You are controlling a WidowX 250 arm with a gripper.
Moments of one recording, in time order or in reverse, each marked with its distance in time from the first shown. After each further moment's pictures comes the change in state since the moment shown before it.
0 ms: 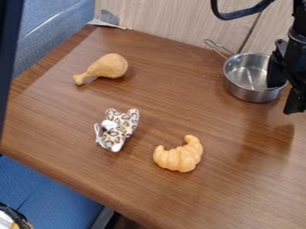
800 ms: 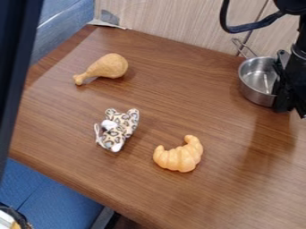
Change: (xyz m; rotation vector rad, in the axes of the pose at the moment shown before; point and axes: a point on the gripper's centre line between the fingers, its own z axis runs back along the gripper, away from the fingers) arm -0.001 -0.009 -0.016 0.046 0.048 -0.055
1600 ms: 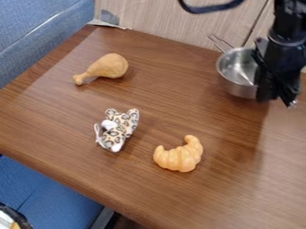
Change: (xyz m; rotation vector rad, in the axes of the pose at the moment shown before) arm -0.036 0.009 0.043 0.048 -0.062 0.142
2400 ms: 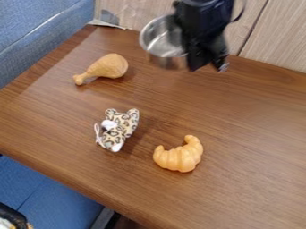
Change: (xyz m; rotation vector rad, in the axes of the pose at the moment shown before) arm -0.090 0.048 0.046 0.110 0.002 0.265
